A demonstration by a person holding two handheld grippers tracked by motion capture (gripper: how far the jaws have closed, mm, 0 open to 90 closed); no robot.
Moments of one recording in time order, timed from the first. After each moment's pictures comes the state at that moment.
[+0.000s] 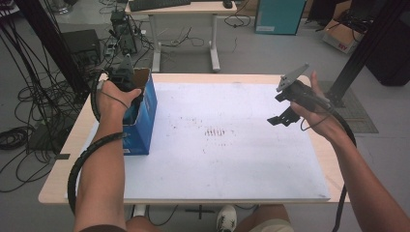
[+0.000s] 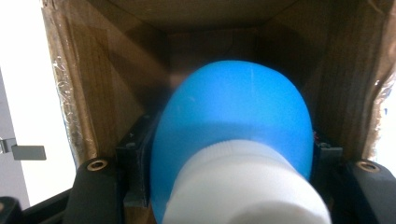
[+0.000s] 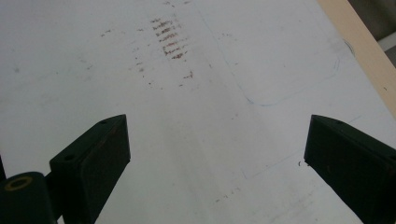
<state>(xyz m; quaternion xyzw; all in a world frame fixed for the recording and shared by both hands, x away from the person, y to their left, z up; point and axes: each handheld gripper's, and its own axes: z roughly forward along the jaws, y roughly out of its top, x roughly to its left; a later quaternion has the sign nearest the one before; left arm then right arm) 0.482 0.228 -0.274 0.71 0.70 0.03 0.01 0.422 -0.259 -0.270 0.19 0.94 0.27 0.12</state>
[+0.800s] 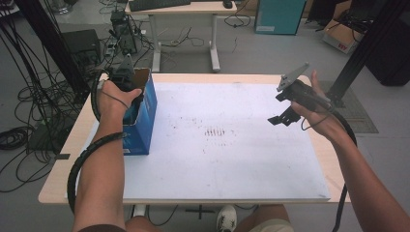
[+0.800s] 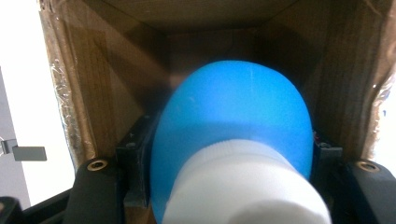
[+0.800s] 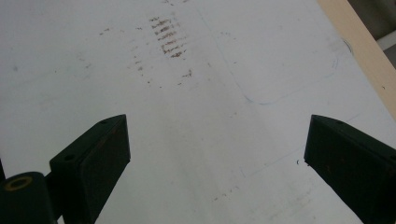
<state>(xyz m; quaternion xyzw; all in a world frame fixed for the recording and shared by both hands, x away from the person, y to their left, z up) 0.482 0.228 -0.274 0.71 0.70 0.03 0.01 0.422 -0.260 -0.268 0.20 0.94 0.26 0.12</state>
